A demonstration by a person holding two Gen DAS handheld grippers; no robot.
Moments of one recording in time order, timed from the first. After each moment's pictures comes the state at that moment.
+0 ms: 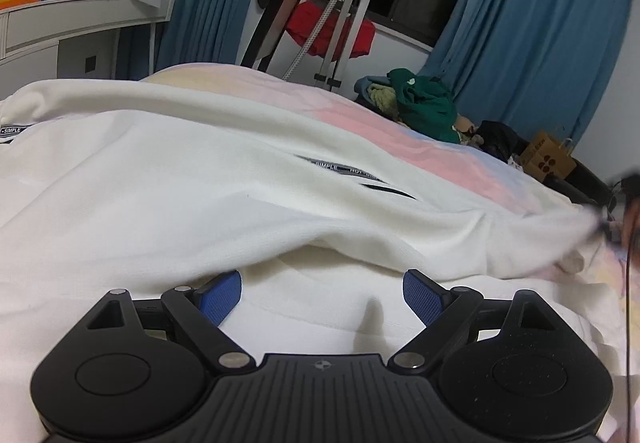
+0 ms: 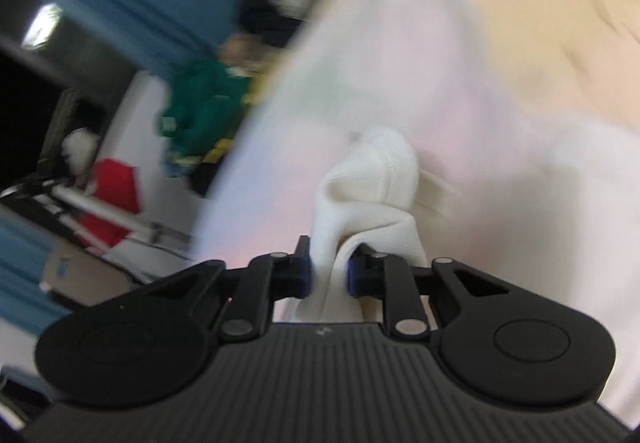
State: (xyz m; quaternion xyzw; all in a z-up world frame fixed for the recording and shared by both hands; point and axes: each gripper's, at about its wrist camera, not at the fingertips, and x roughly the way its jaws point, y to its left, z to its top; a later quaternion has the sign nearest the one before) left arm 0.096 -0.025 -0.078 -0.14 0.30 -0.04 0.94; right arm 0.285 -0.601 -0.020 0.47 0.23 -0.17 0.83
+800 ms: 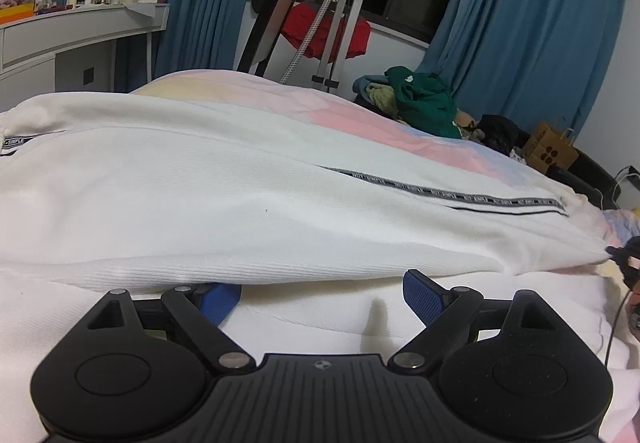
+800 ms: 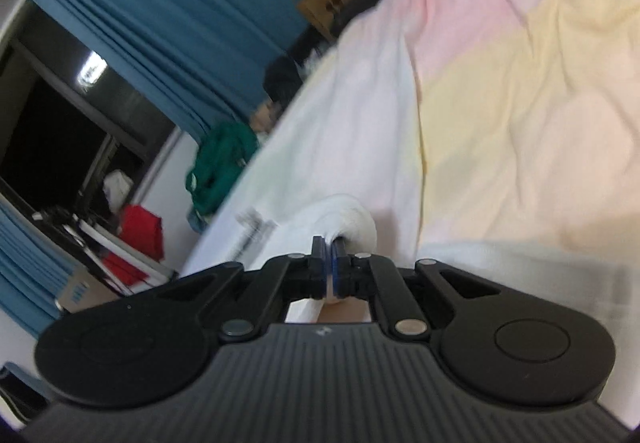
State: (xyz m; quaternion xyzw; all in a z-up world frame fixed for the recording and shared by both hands) left arm 0.095 -0.037 -0.079 -0.12 0.30 -0.03 0.94; right arm 0.223 -0.688 -0.114 0.46 0.14 -0.17 0.86
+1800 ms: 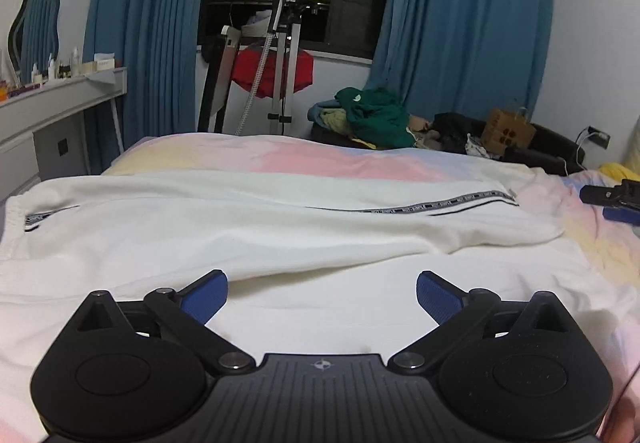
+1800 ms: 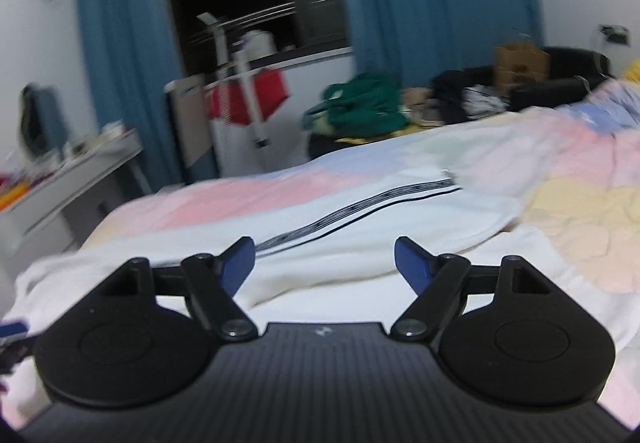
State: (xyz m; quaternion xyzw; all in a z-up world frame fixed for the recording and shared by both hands) left arm -0.007 -0.075 -0.023 -0.02 0.25 -0.09 0.96; right arm 0.065 -0.472 0.014 0.11 0.19 0.01 0.97
